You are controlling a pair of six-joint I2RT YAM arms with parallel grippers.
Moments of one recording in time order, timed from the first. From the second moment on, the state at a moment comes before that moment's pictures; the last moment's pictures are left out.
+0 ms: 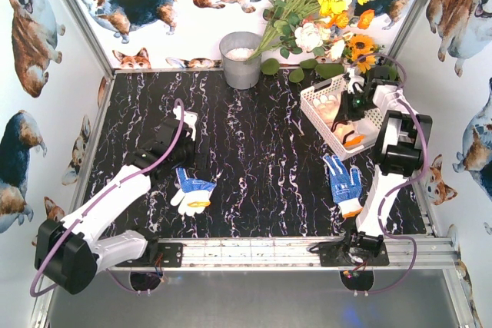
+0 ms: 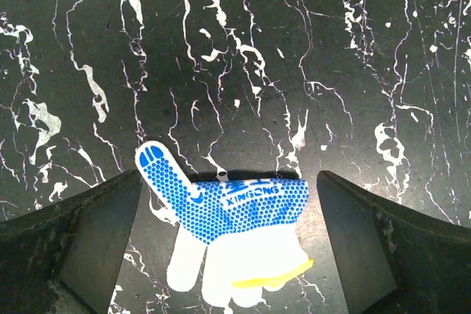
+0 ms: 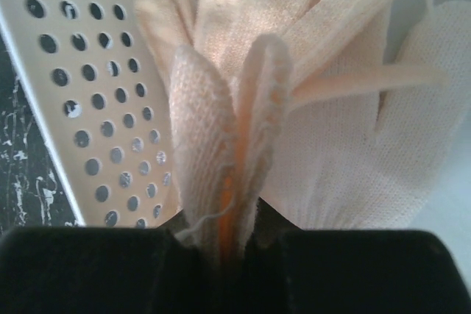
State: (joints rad) left arm -0.47 1.10 0.80 -0.47 -0.11 -0.23; right arm -0.22 2.07 1.64 -0.74 -0.56 -0.26
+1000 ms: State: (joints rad) left arm -0.47 1.14 0.80 -0.47 -0.10 -0.23; right arm -0.22 2.18 1.76 -0.76 -0.60 -0.27
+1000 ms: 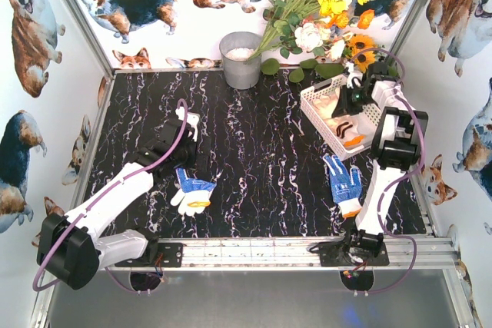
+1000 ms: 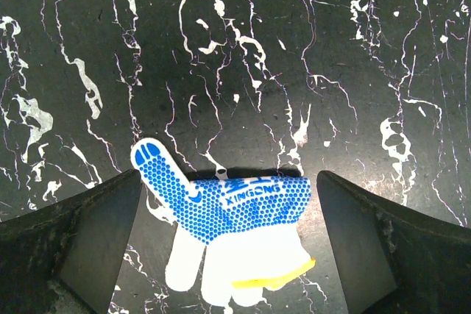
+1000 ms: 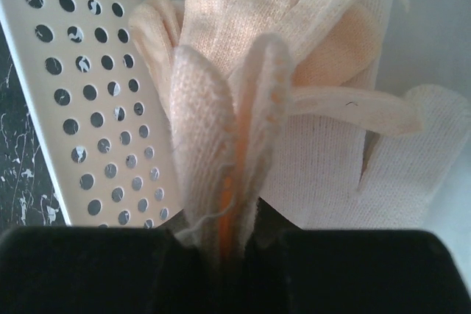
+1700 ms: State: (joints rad) left arm -0.47 1.14 0.80 -0.47 -0.10 -0.23; right arm -0.21 2.23 1.84 -0.81 -0.54 -0.28
